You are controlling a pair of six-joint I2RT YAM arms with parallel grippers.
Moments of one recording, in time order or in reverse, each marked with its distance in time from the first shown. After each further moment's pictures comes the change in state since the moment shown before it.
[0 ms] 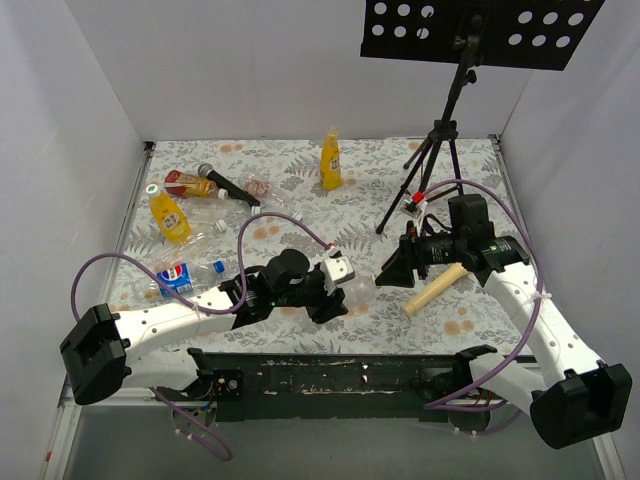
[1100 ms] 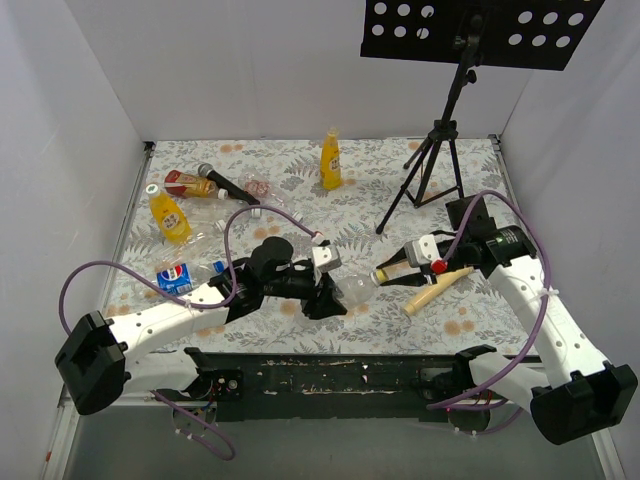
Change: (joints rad) left arm 0.131 -0.036 -0.026 0.076 0.311 -0.085; right arm 0.016 0.024 0.125 -0.371 -0.206 -1.299
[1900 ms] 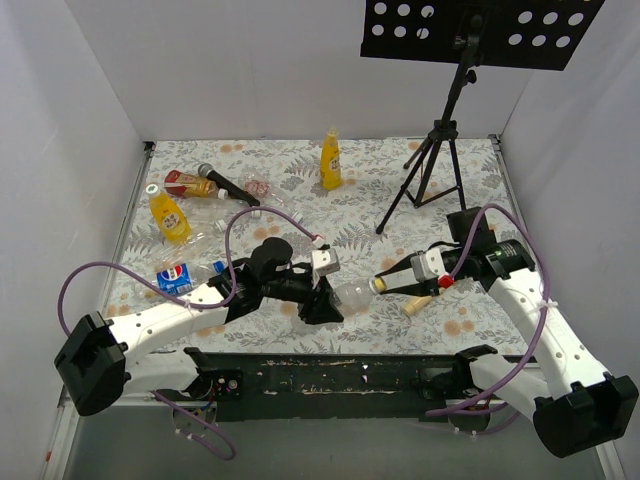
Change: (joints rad) left arm 0.018 -0.006 -0.008 -0.034 0.083 -0.005; right arm -0.002 -0.065 -0.107 0.053 -0.084 -0.101
